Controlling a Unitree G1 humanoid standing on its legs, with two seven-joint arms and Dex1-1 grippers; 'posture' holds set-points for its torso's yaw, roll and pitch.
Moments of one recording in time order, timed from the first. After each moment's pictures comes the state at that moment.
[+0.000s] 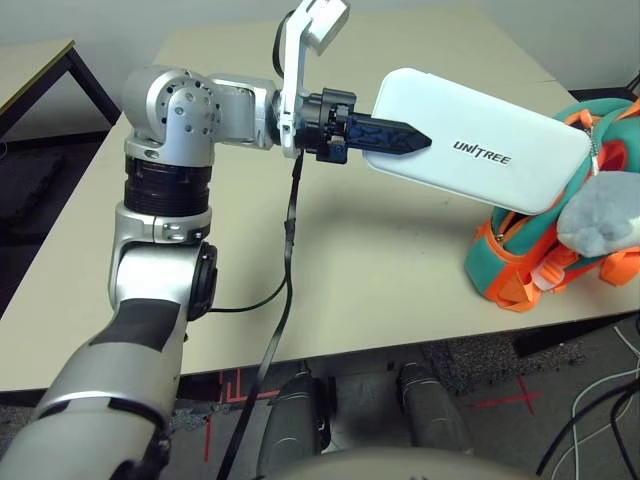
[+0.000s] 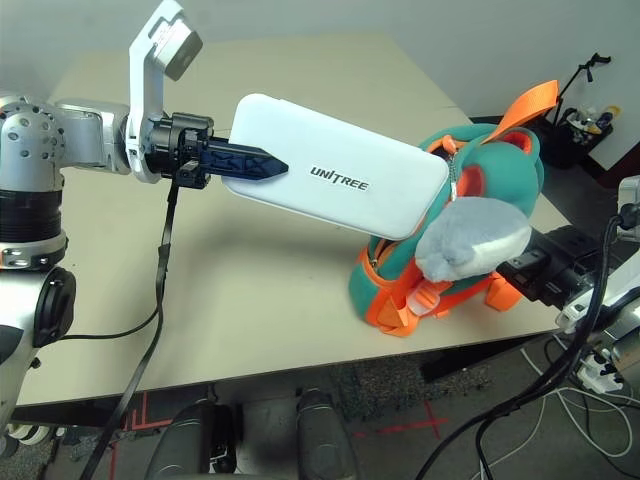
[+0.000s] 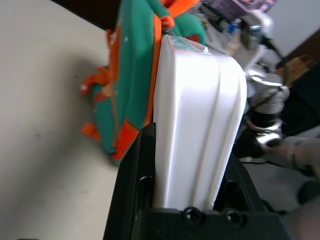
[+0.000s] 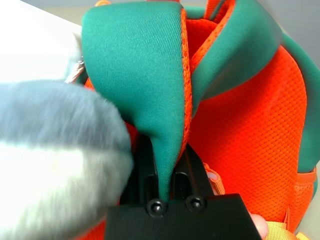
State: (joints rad) left arm -1.18 0.45 -0.04 0.14 -0.82 1.32 -0.95; right arm 0.06 -0.83 -0.84 -0.63 1.03 0.93 0.43
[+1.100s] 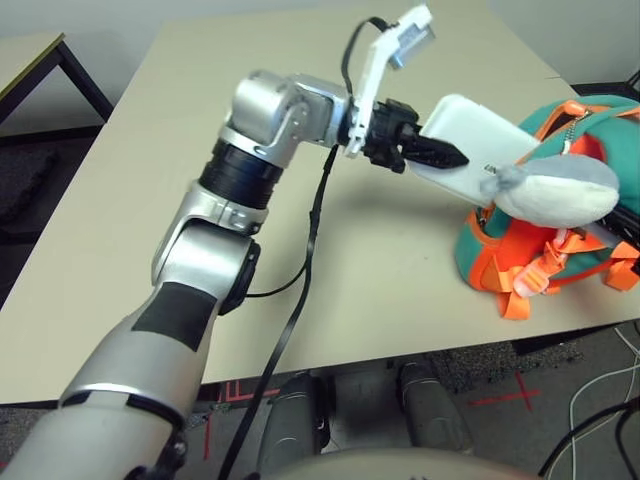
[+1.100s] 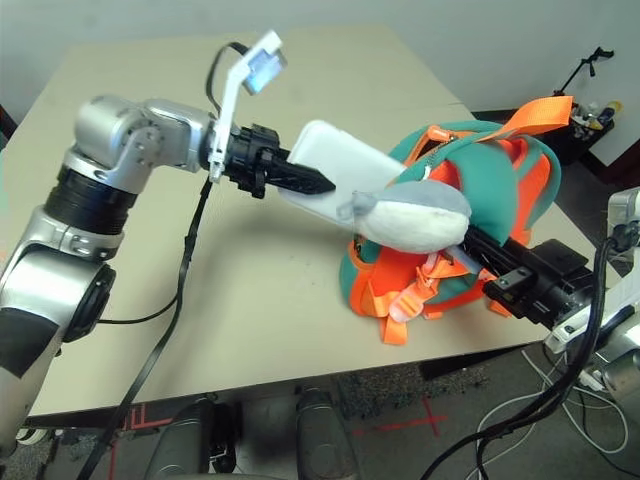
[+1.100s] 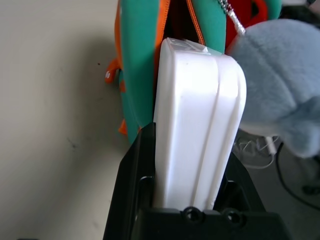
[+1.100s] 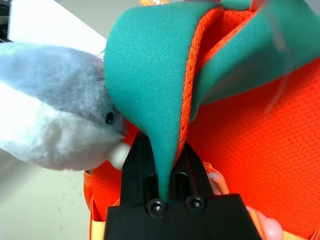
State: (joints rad) left arm -1.35 0.25 -0.36 0.45 -0.46 0.97 -1.14; right arm 0.17 -0.92 -0.85 -0.68 1.23 0.87 0.35
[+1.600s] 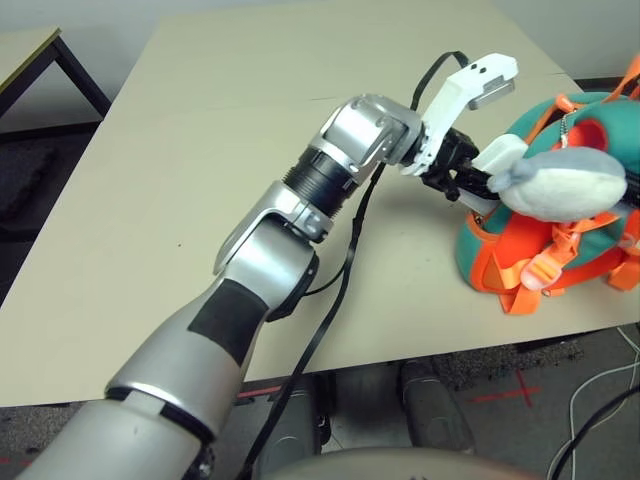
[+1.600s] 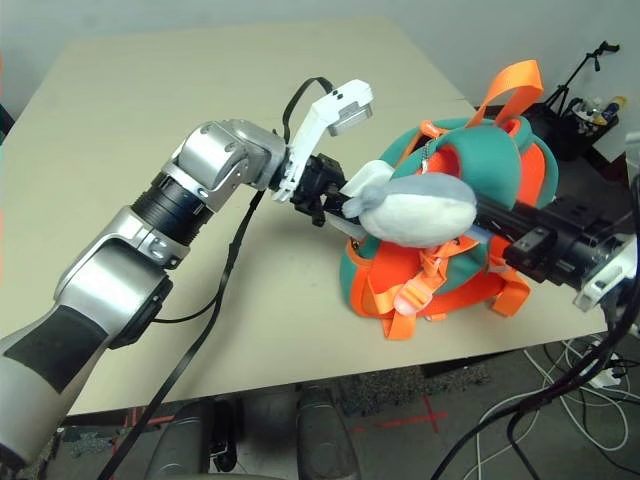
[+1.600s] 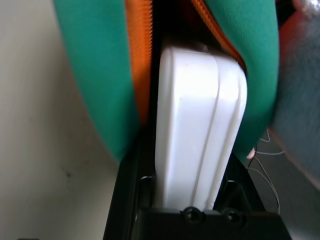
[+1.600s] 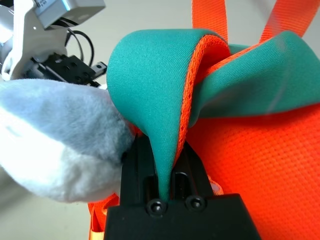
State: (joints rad) left arm -1.37 -0.02 -0.38 0.64 -0.26 0.83 -1.06; right arm -0.05 -1.15 -0.75 -0.47 1.28 0.95 0.47
